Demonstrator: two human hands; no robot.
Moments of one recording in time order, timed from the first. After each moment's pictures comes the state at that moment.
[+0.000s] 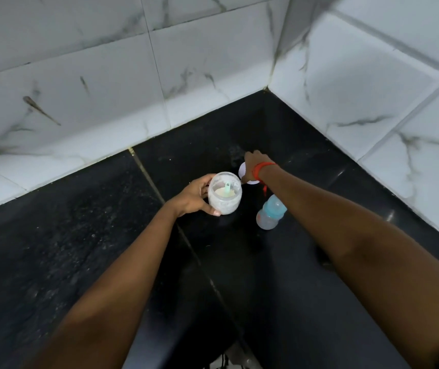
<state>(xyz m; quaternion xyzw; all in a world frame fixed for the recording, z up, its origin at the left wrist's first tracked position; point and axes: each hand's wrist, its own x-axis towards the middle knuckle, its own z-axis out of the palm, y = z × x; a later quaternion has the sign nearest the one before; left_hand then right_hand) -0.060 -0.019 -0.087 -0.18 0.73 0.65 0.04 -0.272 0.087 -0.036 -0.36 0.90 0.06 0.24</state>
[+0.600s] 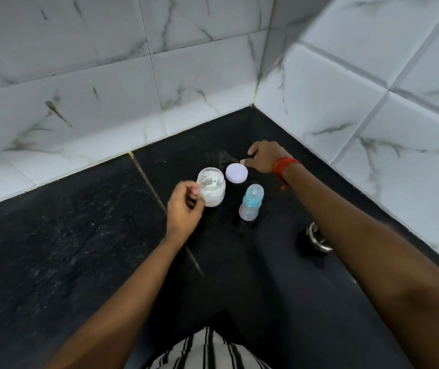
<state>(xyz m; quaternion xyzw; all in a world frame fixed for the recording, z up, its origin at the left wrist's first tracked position) -0.004 0.095 -0.051 -0.29 0.75 0.46 -0.37 -0.255 0.186 0.064 -0.38 0.90 -0.13 0.18</state>
